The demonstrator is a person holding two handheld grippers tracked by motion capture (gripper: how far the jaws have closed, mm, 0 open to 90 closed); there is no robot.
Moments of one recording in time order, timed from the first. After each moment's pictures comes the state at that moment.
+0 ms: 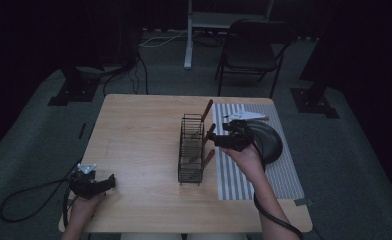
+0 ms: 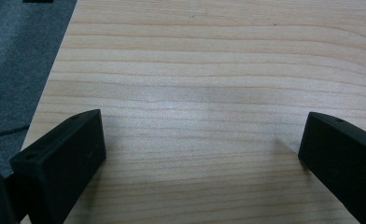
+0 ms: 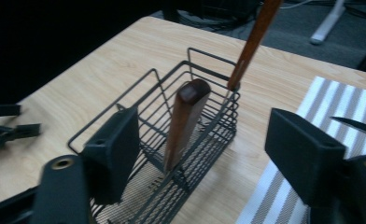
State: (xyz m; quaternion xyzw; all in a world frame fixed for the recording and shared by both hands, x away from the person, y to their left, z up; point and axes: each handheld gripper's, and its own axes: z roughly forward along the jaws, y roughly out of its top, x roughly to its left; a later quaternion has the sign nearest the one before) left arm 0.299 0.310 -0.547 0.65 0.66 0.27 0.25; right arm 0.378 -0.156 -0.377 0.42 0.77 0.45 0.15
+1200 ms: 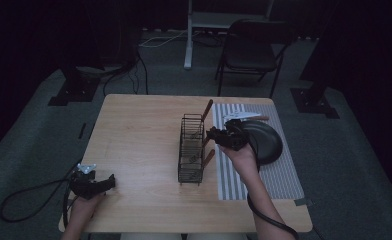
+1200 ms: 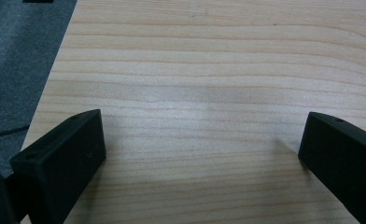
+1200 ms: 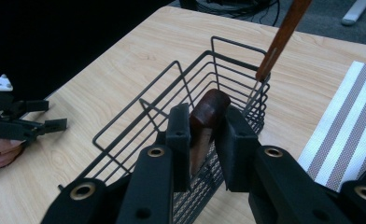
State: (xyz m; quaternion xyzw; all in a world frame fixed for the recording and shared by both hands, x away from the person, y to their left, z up) left arm 0.298 0.310 -0.547 0.66 0.66 0.27 0.25; right arm 0.379 -0.147 -0.379 0.42 0.78 0.46 0.10
